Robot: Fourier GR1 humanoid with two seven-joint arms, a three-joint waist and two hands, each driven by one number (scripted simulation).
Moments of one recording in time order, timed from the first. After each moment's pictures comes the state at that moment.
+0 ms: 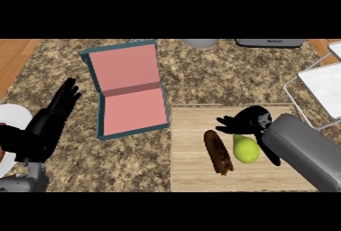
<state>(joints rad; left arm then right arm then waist) -0.08 0.32 -0.04 -1.67 0.13 0.03 0.16 -0.72 -0.57 0.85 -1.14 0.65 0.96 -0.12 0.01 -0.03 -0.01</state>
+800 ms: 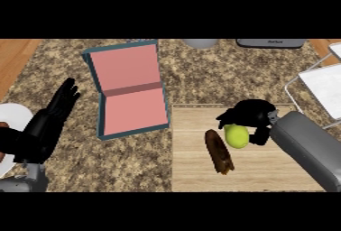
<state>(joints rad) -0.07 0.30 -0.03 -1.69 0.11 0.01 0.17 -0.70 -0.57 0.77 -1.05 0.77 0.58 -0.42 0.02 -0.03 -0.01</state>
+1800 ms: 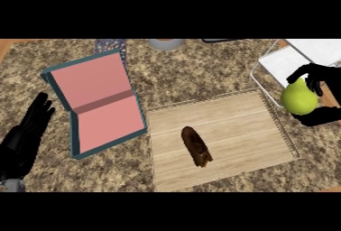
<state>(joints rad) 0.05 0.32 0.07 -1.69 0.11 0.06 0.16 -0.37 -0.64 0.03 -1.38 0.40 0.11 -0.15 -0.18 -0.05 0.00</state>
